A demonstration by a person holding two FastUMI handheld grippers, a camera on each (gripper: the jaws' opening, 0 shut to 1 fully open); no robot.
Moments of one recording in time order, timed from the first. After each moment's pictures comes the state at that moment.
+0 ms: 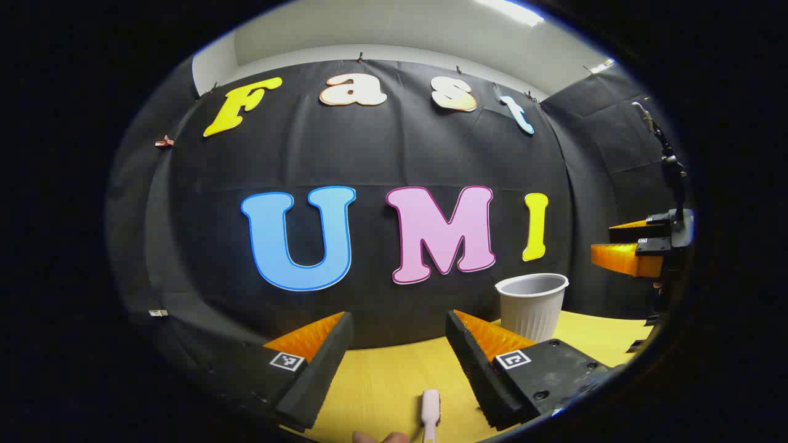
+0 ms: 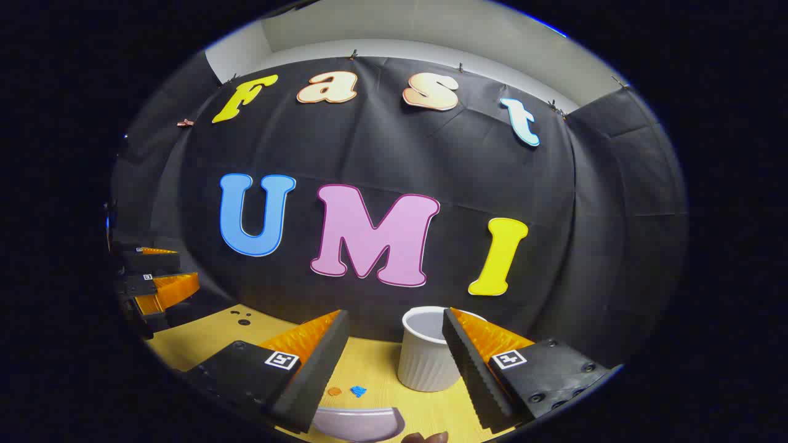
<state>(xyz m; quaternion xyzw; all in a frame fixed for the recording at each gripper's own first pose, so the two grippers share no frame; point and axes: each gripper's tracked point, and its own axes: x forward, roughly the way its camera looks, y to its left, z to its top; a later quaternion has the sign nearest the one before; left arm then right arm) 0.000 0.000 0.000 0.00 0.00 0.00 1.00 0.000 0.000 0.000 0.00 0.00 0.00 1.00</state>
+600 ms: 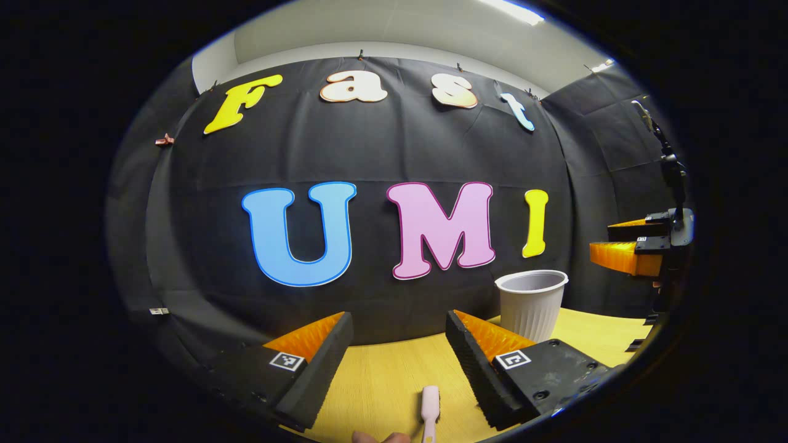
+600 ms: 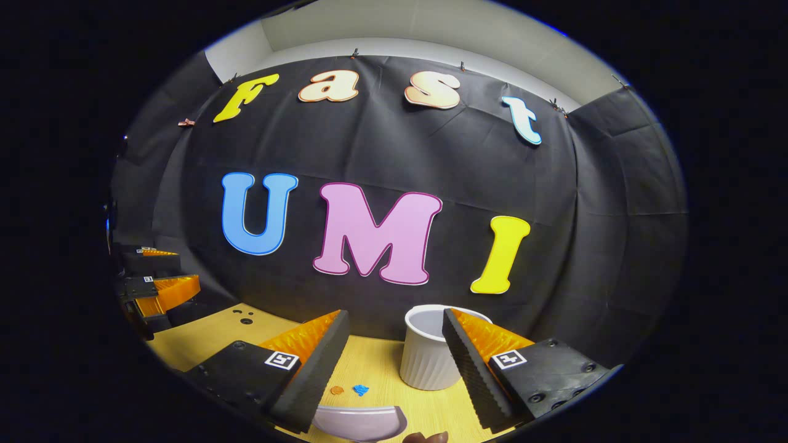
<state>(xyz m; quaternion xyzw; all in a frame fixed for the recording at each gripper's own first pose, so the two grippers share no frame) -0.005 0.000 -0.003 0.01 0.01 0.00 1.00 -0.003 0.002 -0.003 0.00 0.00 0.01 1.00</state>
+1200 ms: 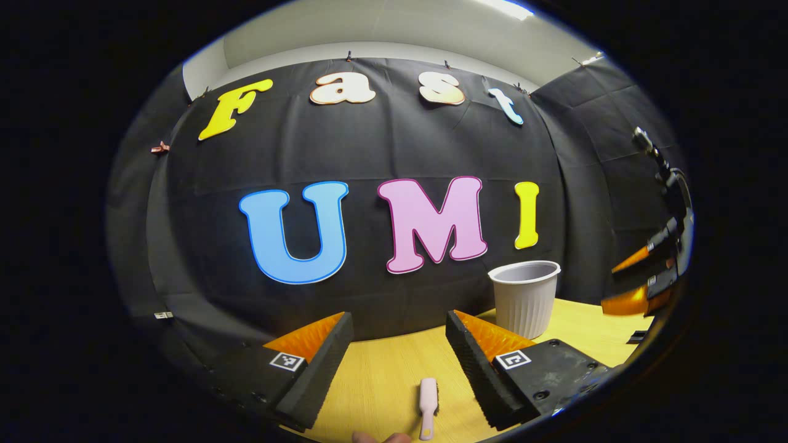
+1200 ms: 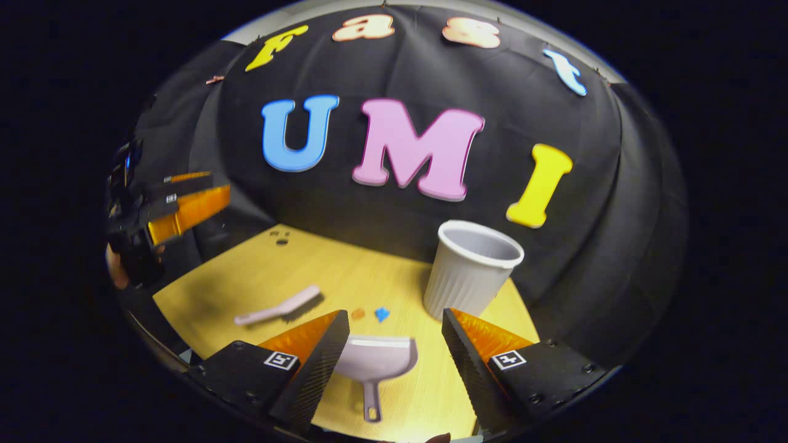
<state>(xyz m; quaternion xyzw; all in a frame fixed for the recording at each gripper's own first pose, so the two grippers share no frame) -0.025 -0.018 -0.017 0.02 0.03 -0.01 1.00 -0.079 0.023 -0.147 -0.03 0.26 0.12 0.96</state>
